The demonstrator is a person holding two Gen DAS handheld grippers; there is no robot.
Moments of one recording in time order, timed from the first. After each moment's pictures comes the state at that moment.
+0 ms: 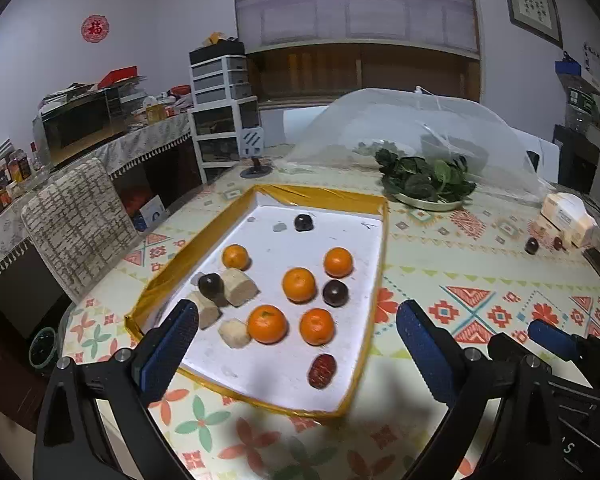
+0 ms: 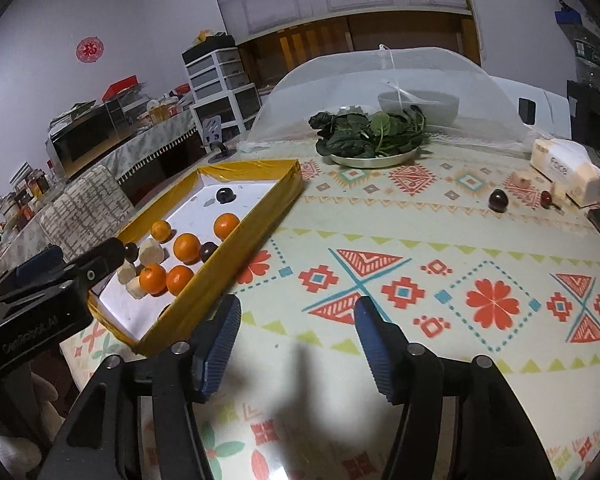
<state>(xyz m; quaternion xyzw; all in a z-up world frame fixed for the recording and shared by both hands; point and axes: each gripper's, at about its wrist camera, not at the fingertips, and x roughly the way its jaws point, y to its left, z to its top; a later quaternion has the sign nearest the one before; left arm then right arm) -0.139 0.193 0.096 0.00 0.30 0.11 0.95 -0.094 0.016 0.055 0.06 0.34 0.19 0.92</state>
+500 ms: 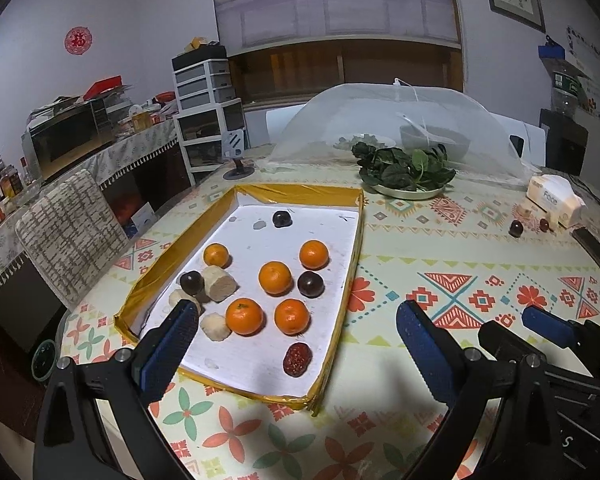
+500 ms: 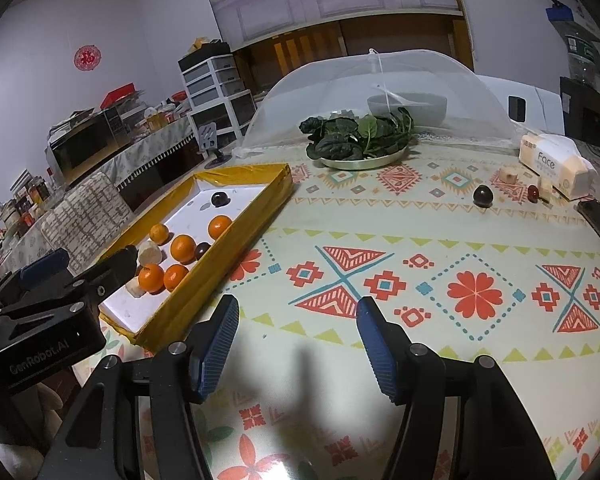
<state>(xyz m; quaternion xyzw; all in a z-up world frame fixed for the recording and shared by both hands) -0.145 0.168 0.094 0.02 0.31 0.10 0.95 -0.100 0.004 0.055 0.06 0.34 0.18 0.92</state>
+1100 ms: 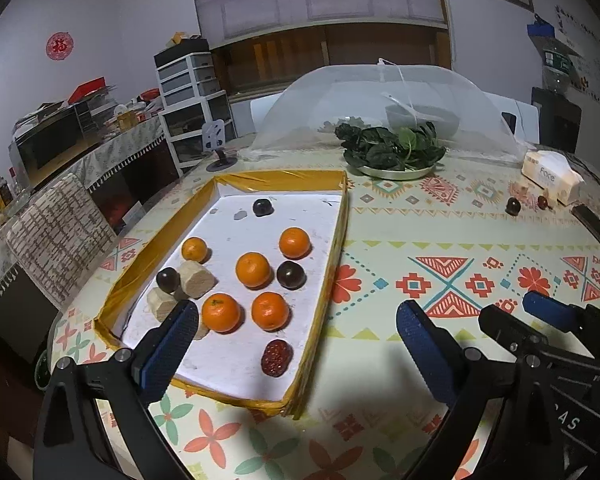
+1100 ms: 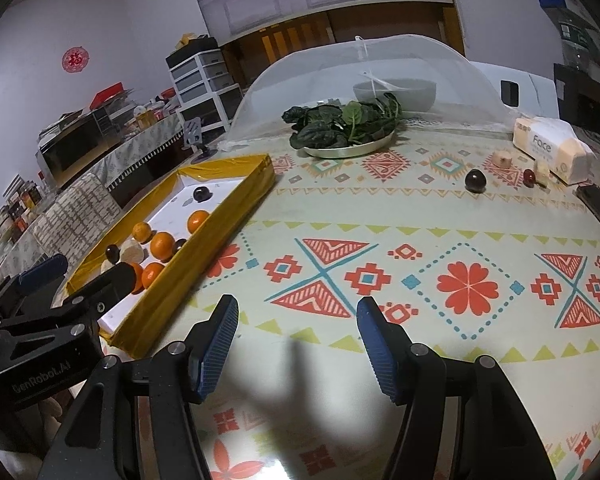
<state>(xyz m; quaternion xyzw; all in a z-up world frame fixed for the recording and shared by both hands) -0.127 0.152 0.079 0.05 0.33 0.08 0.94 -0.084 -0.012 0.040 0.08 0.36 0.17 0.92</state>
